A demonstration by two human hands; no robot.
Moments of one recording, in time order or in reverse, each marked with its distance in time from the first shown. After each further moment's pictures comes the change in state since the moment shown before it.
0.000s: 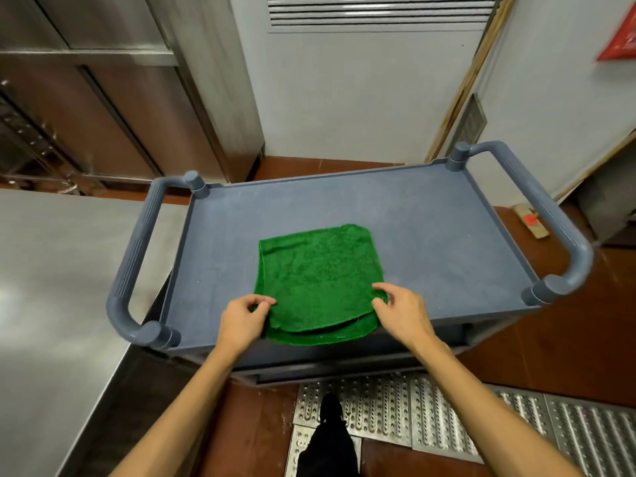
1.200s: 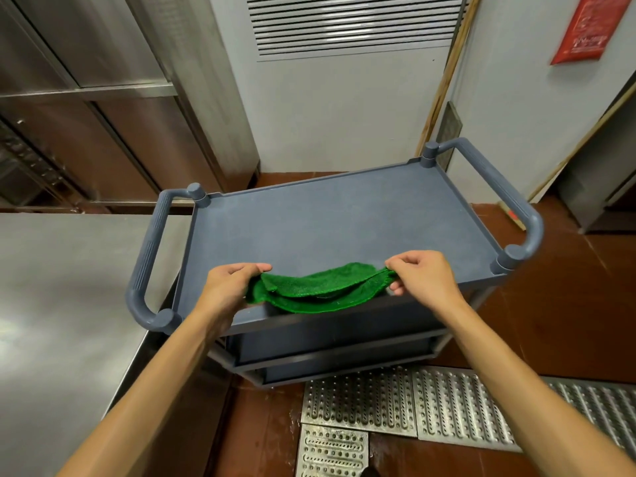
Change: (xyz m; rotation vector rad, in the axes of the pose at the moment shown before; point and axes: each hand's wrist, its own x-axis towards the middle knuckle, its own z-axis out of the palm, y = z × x) left_hand -0.084 0.089 -0.064 -0.562 -0.115 -0.154; right_hand -0.075 -0.014 -0.084 0.463 0.113 0.126
